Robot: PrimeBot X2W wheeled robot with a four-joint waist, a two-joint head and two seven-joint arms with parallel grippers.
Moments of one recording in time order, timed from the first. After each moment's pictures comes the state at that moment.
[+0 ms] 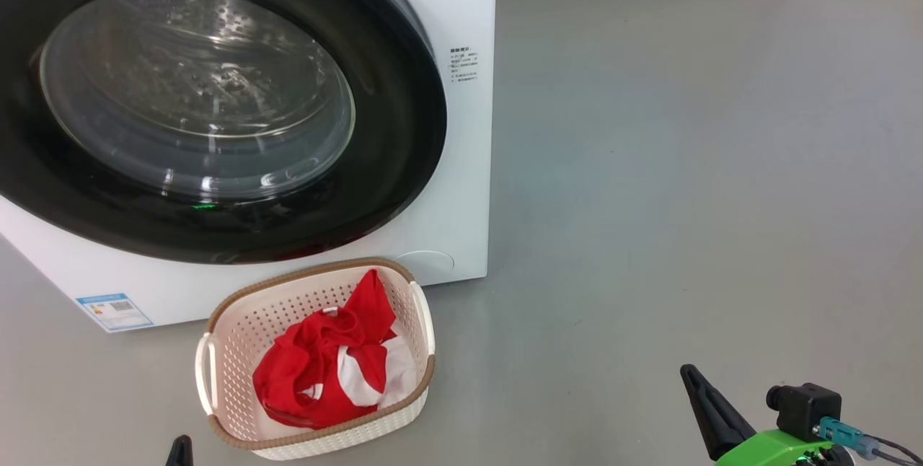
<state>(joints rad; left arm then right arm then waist) 0.10 0.06 0.04 0.32 -0.44 -0.13 -0.23 -0.09 -0.18 0.18 0.47 0.50 0.13 -0.24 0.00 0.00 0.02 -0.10</state>
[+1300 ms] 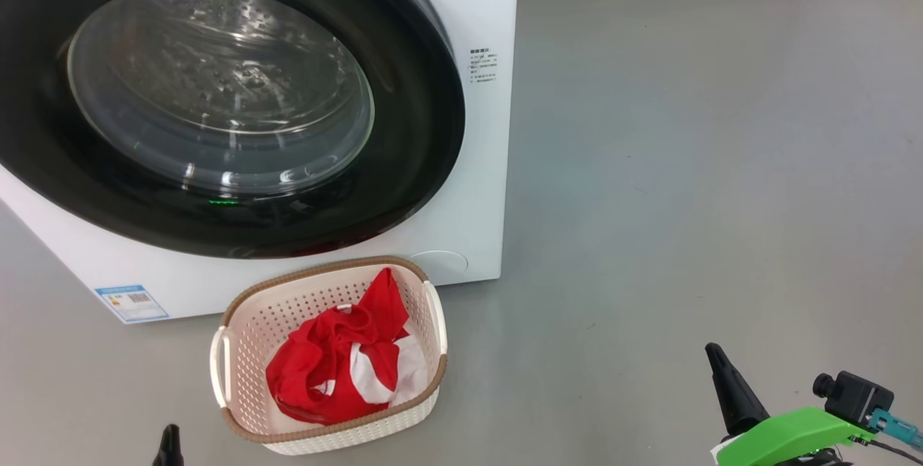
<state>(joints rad) 0.07 0.06 0.06 0.31 -0.82 -0.13 -0.11 -0.09 -0.14 0.08 0.41 0.87 0.13 -0.12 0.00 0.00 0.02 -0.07</state>
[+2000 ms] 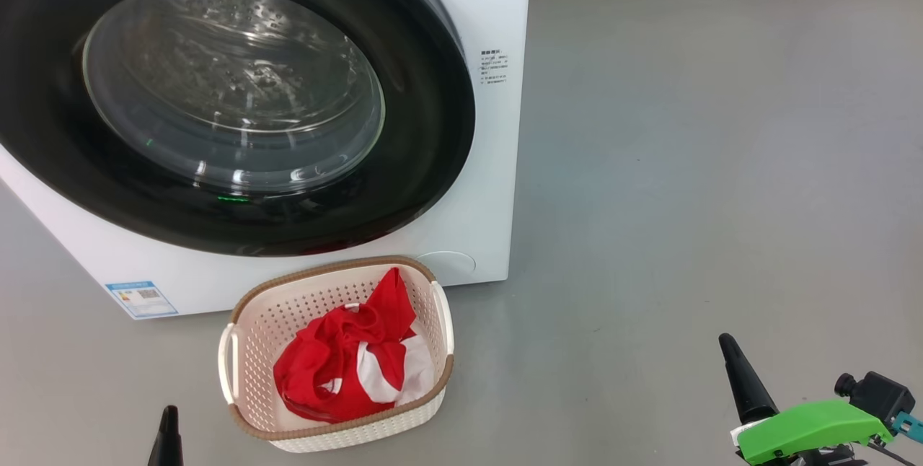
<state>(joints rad) 0.03 0.05 0.06 0.29 -1.02 -0.13 -0.05 -0.09 -0.12 0.02 0.37 1.06 0.13 -0.07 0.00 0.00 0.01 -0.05</state>
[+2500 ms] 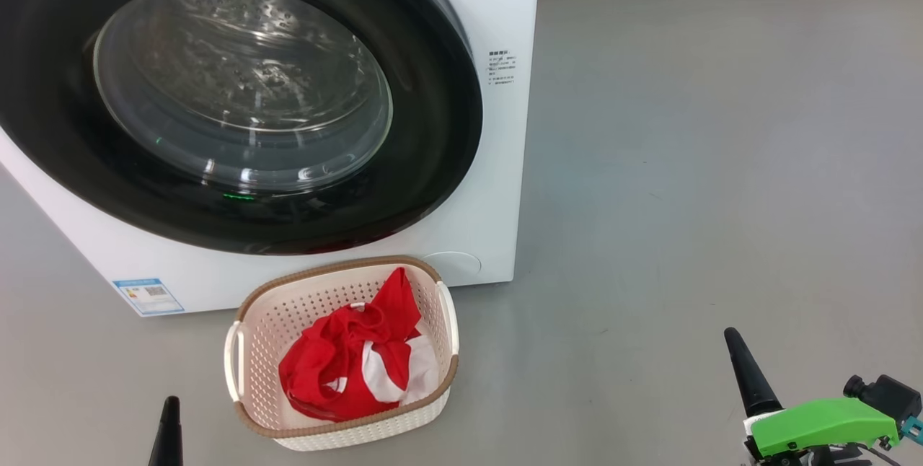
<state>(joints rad) 0.01 0.05 0.07 0.29 -1.17 -0.13 -0.01 -0.09 -0.10 -0.01 0.35 1.20 0.13 -0.02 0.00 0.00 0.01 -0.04</state>
